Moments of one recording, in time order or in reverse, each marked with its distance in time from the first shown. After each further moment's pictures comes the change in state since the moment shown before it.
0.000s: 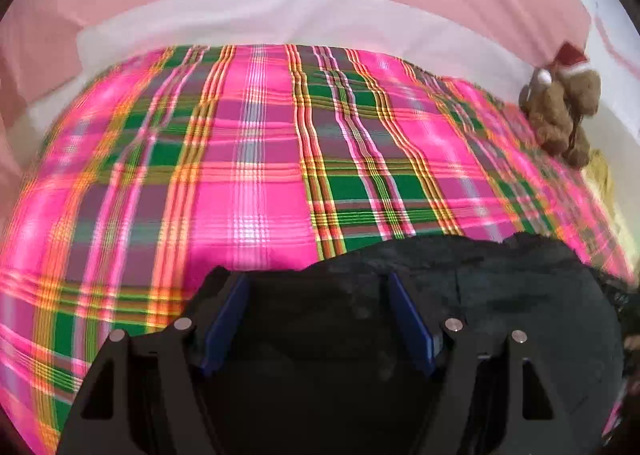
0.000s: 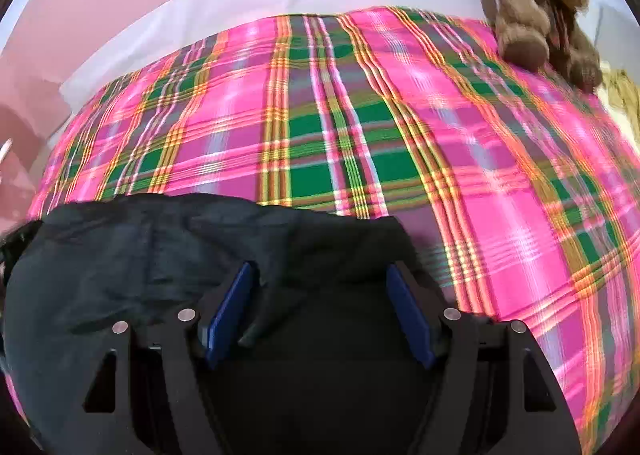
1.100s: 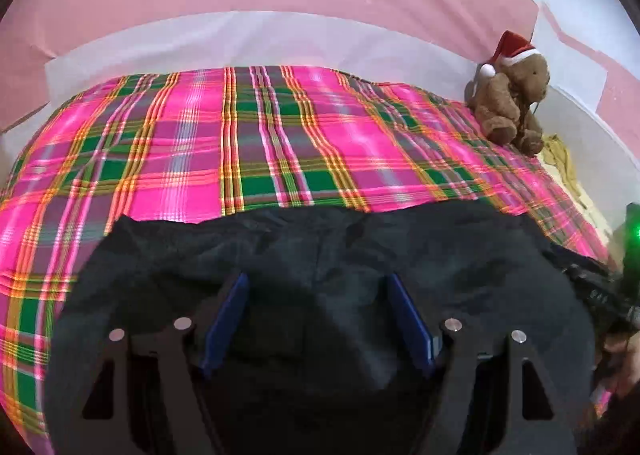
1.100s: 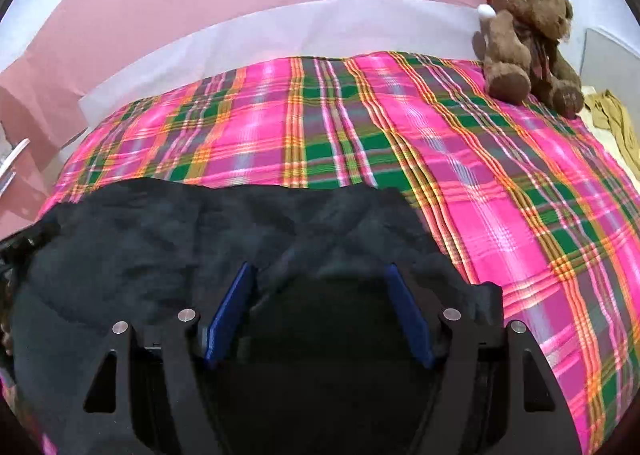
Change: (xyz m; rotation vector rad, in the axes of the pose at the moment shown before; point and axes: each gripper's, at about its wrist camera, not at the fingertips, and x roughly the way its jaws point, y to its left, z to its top) left arm -0.025 -0.064 -0.029 0.104 -0.070 -0.103; right arm -0.043 0.011 -0.043 -0.043 -0.179 -0.018
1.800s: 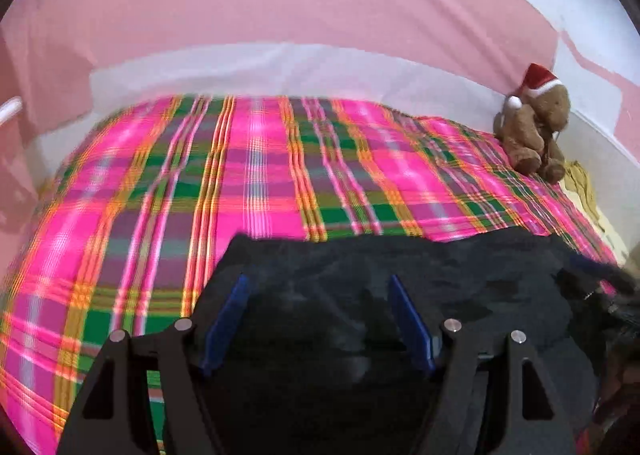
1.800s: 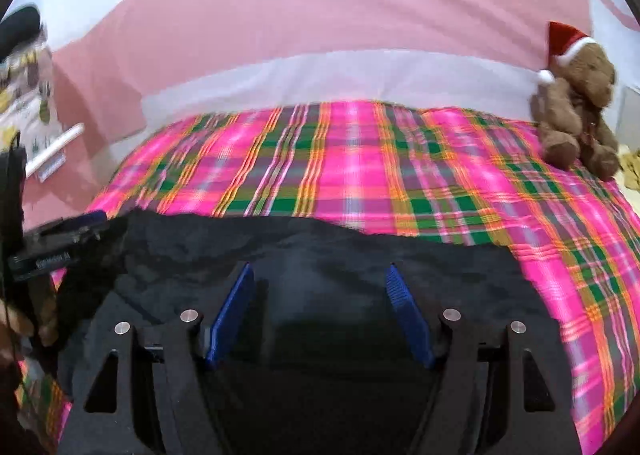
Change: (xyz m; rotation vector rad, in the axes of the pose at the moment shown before) left arm -0.044 0.063 0.004 -0.050 -0.074 0.080; right arm -0.038 0.121 0.014 -0.149 -0.094 0.110
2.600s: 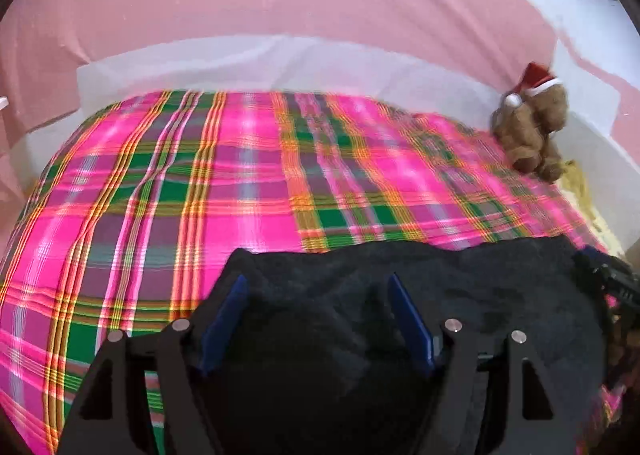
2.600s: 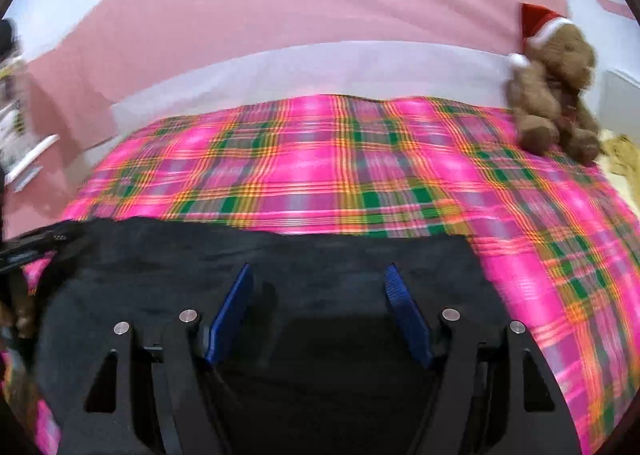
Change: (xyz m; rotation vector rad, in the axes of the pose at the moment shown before) left arm 0.024 0.006 0.012 0.005 0.038 -0.012; right arm 0.005 -0.083 -0.002 0.069 0.002 -0.112
